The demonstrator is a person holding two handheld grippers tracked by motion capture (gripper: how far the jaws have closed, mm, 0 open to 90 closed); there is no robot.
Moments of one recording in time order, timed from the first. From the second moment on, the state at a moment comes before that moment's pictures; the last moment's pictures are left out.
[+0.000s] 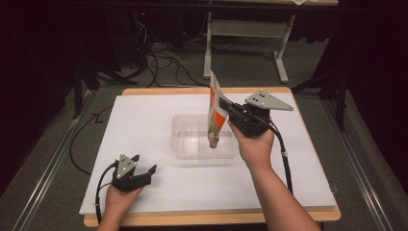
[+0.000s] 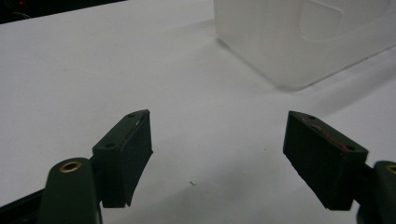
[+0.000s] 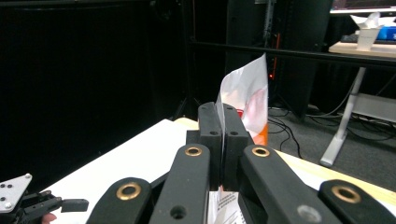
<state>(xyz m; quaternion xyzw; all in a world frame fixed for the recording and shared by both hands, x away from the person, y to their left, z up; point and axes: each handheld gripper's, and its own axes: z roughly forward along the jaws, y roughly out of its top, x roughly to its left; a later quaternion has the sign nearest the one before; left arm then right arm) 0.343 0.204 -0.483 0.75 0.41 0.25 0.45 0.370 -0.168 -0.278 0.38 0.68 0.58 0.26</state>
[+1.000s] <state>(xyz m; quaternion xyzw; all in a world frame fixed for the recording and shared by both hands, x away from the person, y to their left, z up) 0.343 0.206 -0.483 0.75 0.41 0.25 0.46 0.379 -0.138 -0.300 0.36 0.68 0.59 0.24</state>
